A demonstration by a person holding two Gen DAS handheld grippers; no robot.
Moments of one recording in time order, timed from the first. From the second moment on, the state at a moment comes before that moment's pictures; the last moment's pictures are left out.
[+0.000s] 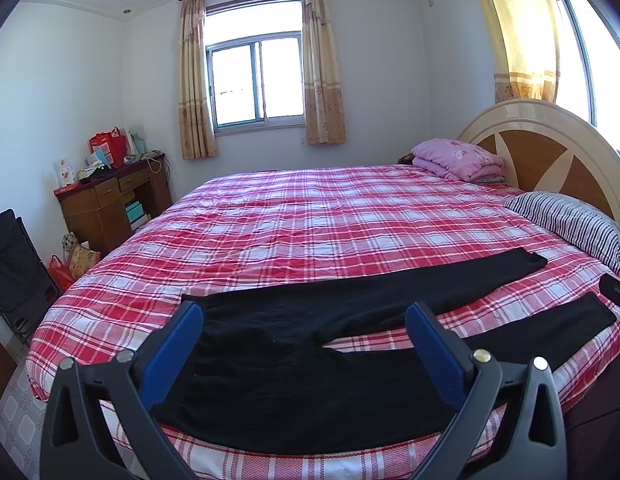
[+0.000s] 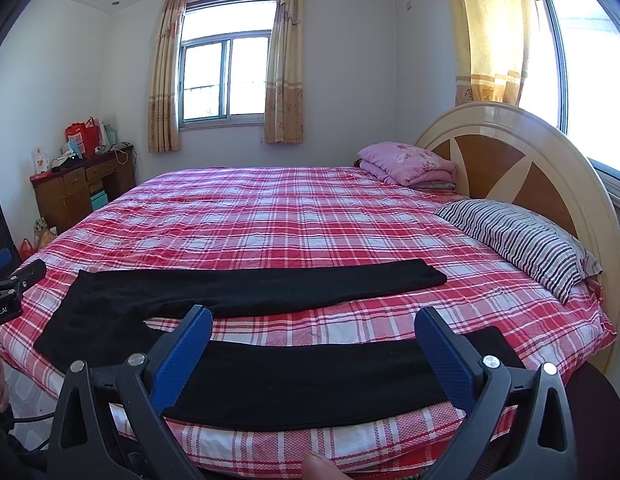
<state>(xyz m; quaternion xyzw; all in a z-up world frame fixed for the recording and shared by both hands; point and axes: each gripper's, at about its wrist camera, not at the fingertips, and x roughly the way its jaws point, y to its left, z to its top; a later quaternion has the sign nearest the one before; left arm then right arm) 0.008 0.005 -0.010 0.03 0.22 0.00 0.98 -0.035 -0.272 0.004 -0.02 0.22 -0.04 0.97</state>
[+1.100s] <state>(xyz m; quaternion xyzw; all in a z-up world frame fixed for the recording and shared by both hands) 0.012 0.004 -0.013 0.03 0.22 0.00 0.97 -0.025 -0.275 0.000 -0.03 0.24 -0.05 0.97</state>
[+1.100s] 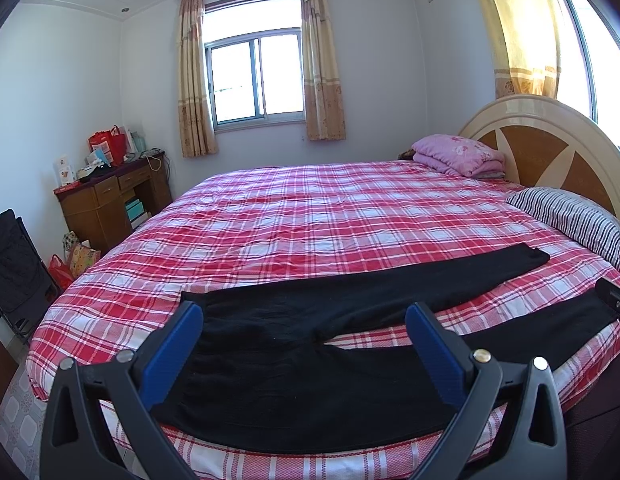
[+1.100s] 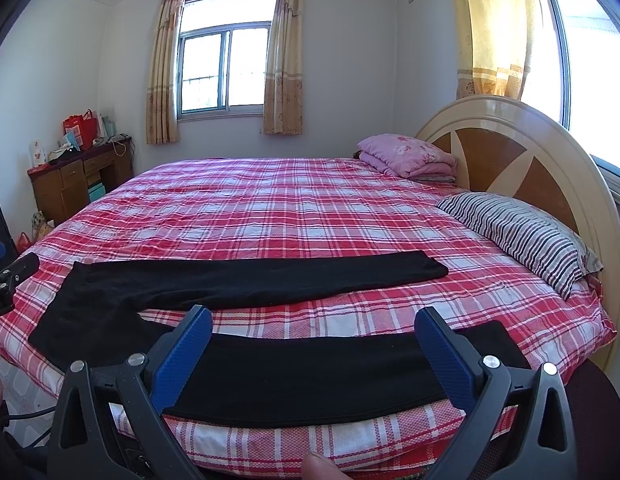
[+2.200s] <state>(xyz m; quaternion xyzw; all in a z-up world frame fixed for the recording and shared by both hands) 0.154 0.113 -0.087 0.09 0.31 0.11 0.94 0.067 -0.357 -0.078 -0.01 0.34 -0.08 0.94</state>
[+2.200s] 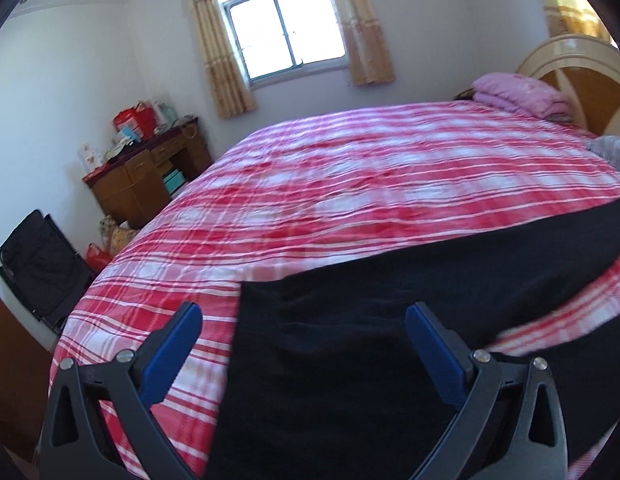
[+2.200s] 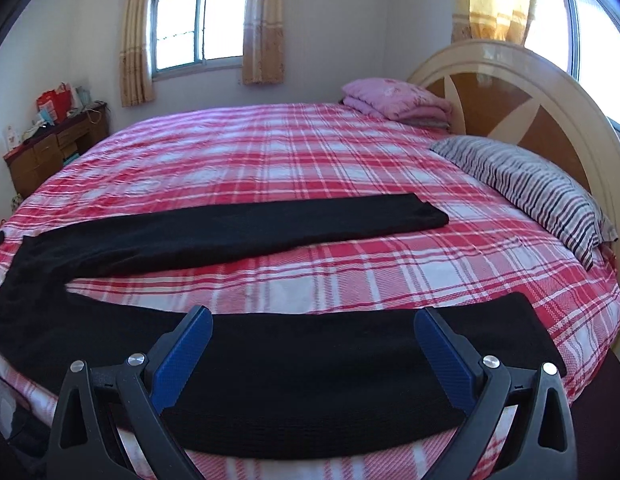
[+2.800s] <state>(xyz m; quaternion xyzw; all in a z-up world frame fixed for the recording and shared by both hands) 0.270 0.192 -0.161 0.01 0.45 0.07 0.89 0.175 -0.442 -0.089 0.01 0.40 -0.08 0.92</state>
